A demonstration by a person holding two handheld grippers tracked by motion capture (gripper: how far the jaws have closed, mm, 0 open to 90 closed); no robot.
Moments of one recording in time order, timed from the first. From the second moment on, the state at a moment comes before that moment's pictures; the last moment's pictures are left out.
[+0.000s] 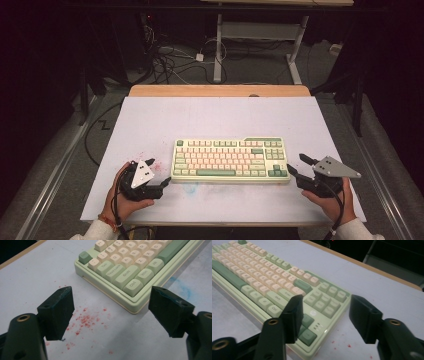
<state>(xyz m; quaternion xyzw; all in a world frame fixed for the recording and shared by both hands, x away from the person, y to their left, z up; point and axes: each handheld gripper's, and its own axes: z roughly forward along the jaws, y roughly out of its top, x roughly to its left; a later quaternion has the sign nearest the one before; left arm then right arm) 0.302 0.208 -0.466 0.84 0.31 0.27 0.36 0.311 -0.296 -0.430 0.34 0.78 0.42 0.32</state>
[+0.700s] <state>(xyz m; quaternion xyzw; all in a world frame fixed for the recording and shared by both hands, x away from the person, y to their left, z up) 0.304 0.207 -0.469 0.84 0.31 0.25 0.36 0.357 -0.224 -0.446 0.28 0.86 0.36 0.22</state>
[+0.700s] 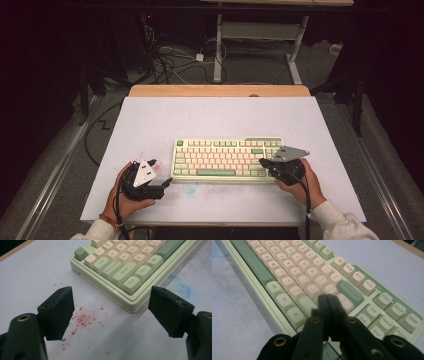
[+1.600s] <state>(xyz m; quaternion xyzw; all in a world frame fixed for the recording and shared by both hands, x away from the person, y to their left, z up) 0.309 0.208 -0.452 0.84 0.30 0.21 0.39 0.358 -0.216 -0.459 0.27 0.87 0.35 0.21</state>
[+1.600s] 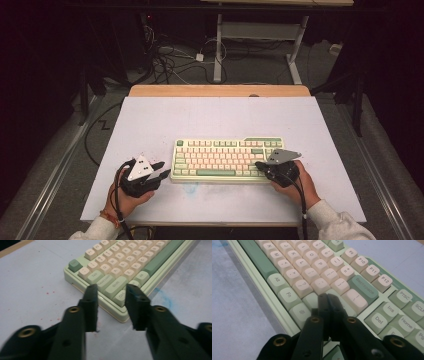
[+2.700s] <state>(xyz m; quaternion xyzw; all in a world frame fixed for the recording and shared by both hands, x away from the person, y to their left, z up) 0.369 0.115 -0.438 0.90 0.24 0.14 0.33 0.356 -0.216 -0.460 0.27 0.87 0.35 0.22</state>
